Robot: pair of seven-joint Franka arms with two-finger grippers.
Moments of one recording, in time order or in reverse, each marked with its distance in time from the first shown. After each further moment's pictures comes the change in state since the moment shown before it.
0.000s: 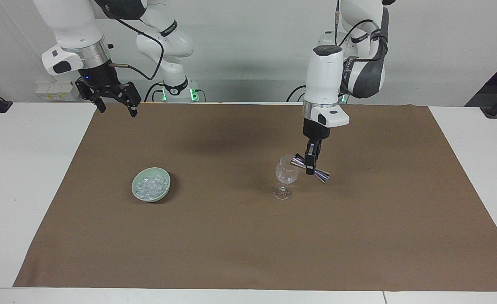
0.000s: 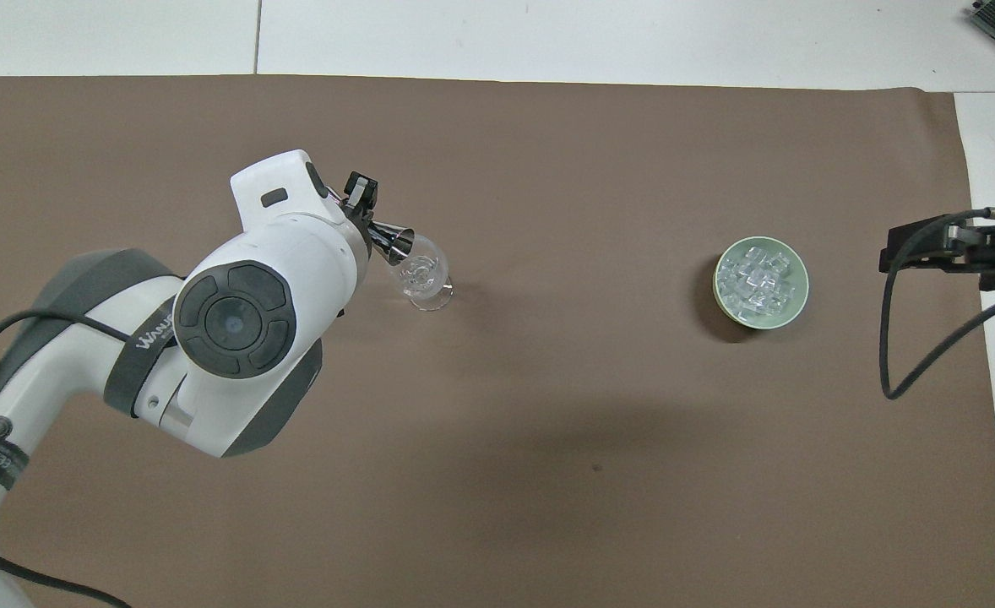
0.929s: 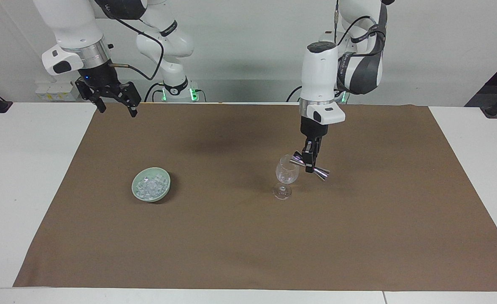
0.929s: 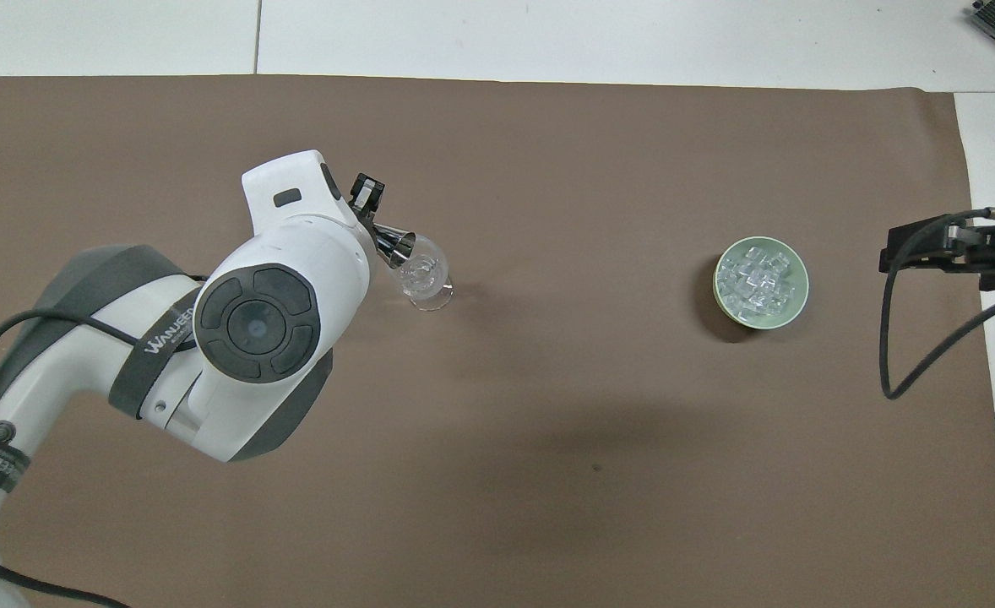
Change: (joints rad) left arm -0.018 0.000 0.000 0.028 0.055 -0.062 0.000; right arm 0.000 0.000 0.000 0.000 0.000 0.000 0.000
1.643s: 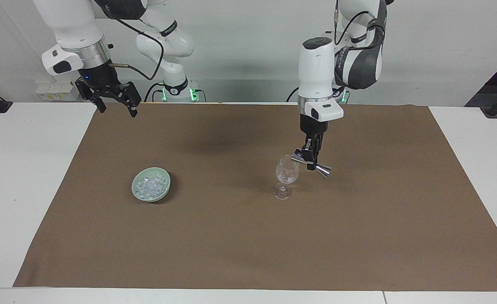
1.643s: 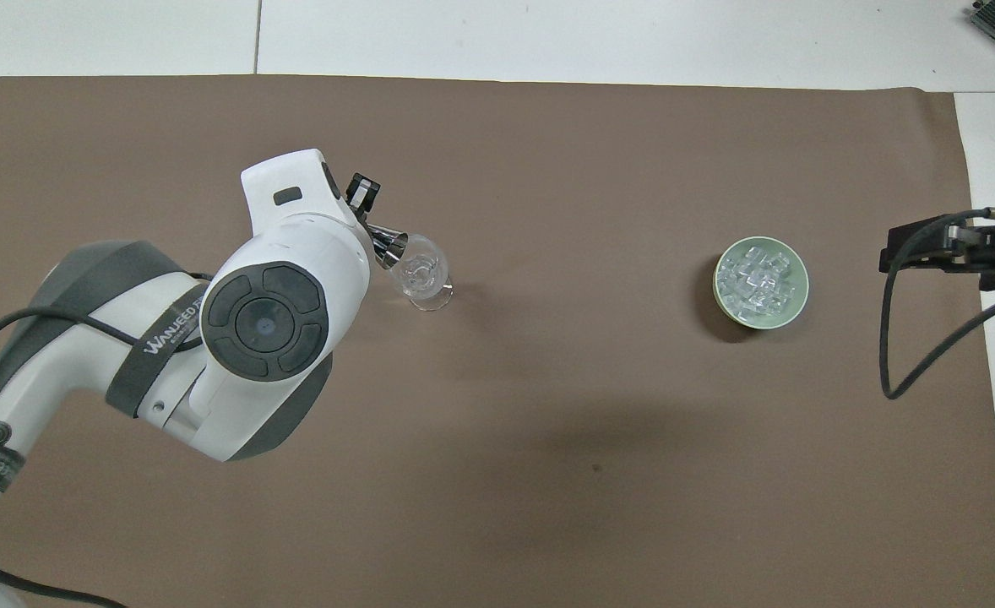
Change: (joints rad) left arm -0.017 0.000 -0.001 0.043 0.032 -0.074 0.000; right arm 0.000 0.000 0.000 0.000 0.000 0.000 0.000
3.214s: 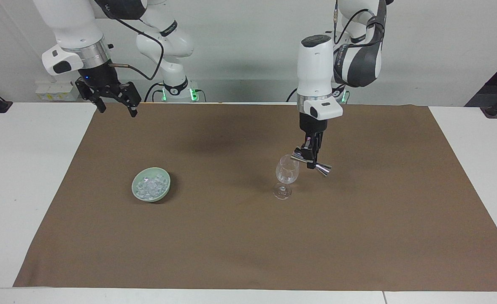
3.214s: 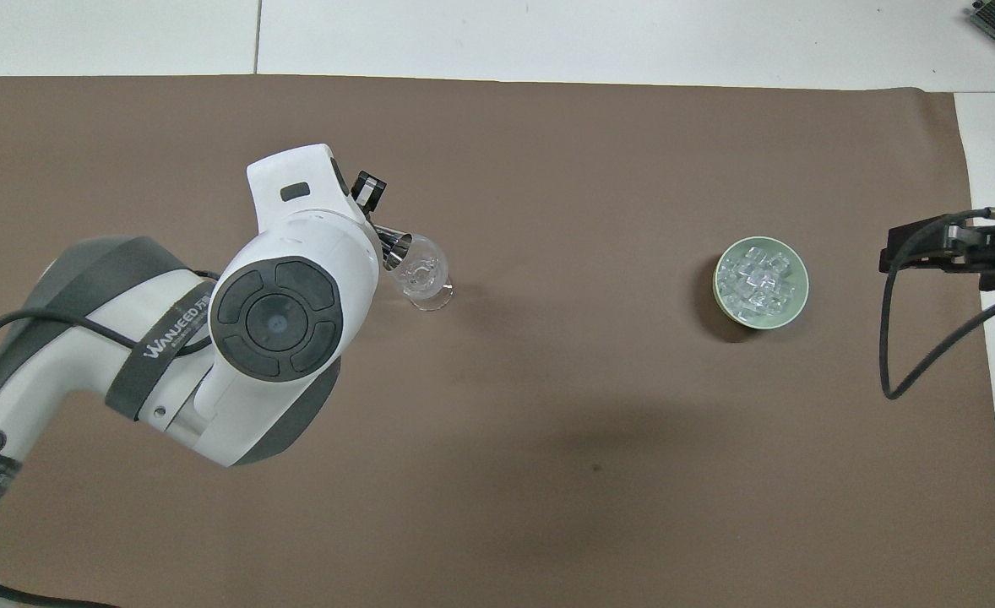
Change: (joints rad) left arm -0.004 0.000 0.001 0.008 0.002 -0.023 0.008; right arm 0.000 0.000 0.000 0.000 0.000 0.000 0.000
